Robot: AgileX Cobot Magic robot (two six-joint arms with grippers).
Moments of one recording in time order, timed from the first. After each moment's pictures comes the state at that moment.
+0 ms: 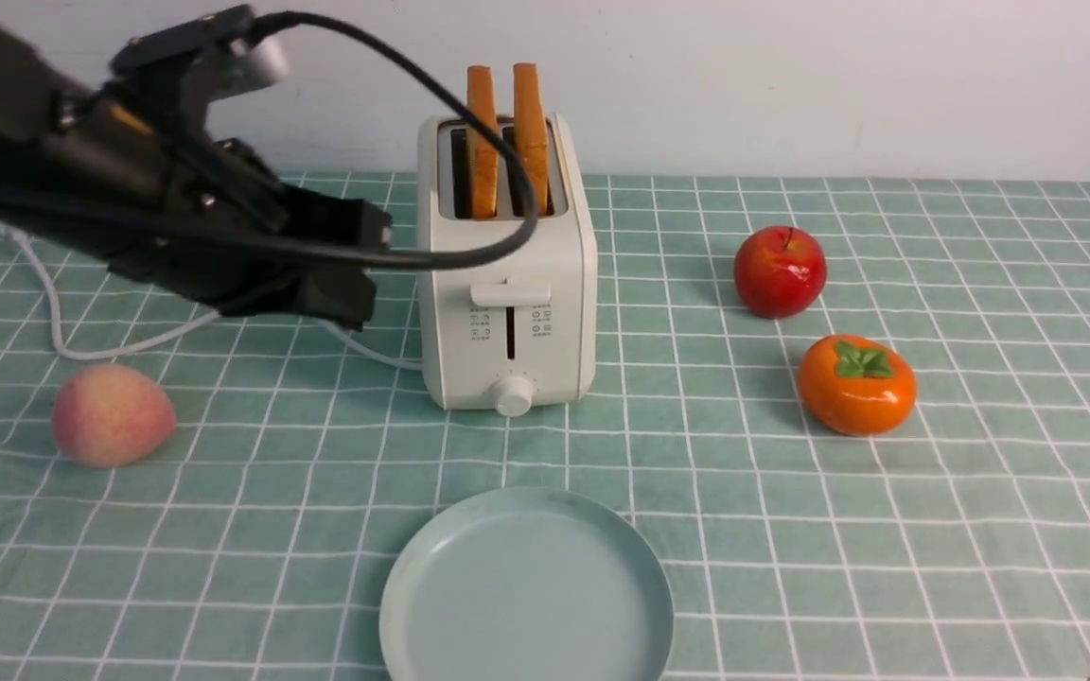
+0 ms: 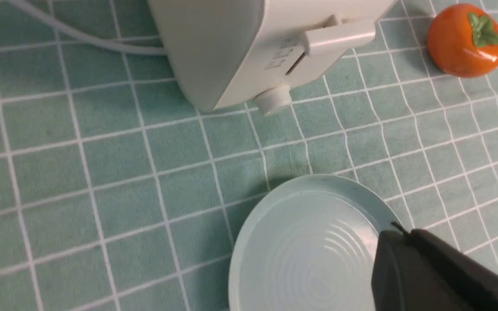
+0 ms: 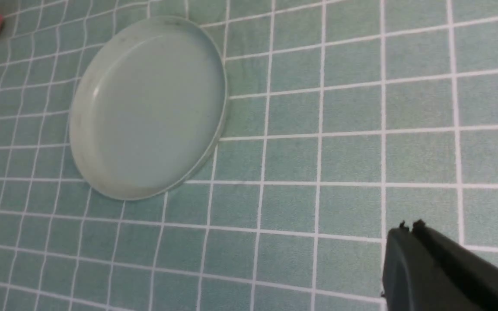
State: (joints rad) right arm 0.00 0.60 -0.50 0.61 0.88 -0.22; left arm -0.26 1.45 -1.31 -0.44 0.83 0.08
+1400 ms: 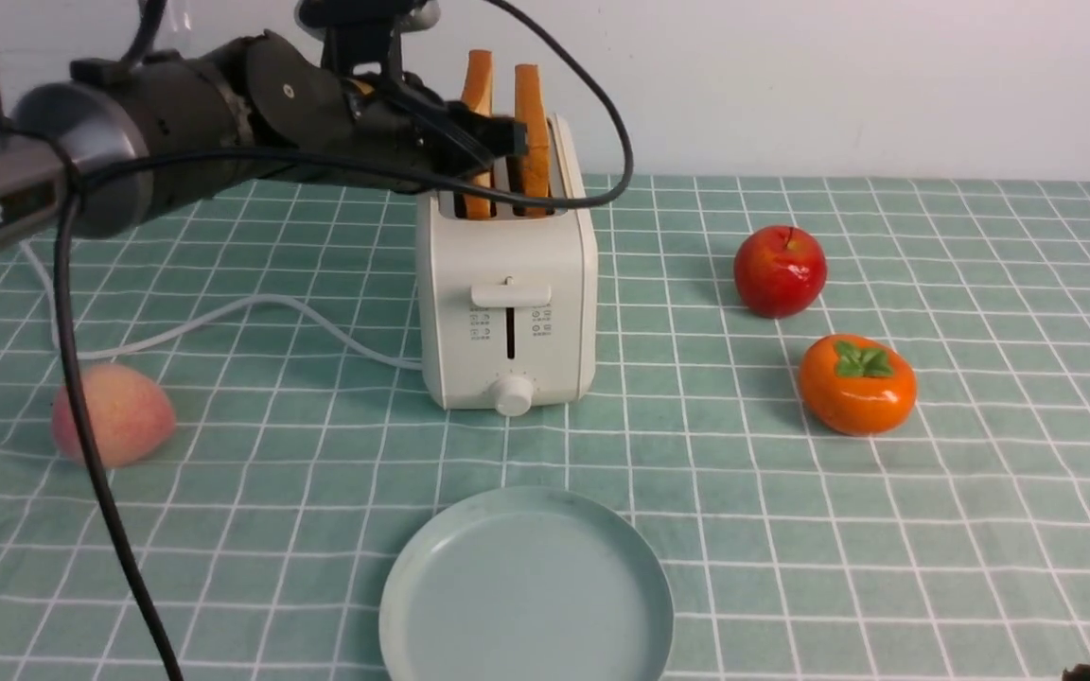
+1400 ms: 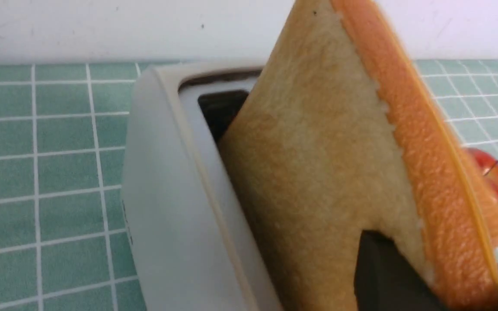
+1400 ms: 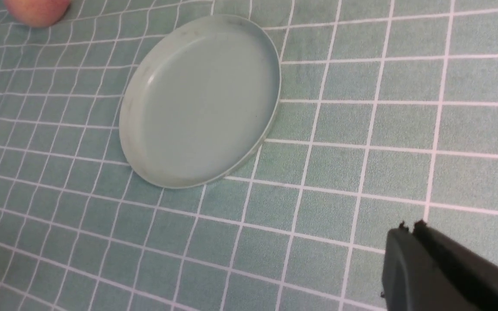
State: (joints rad) right arm 0.00 0.59 -0.50 0.69 0.89 -0.34; left arm -0.32 1.87 -1.60 -0.53 0.27 0.20
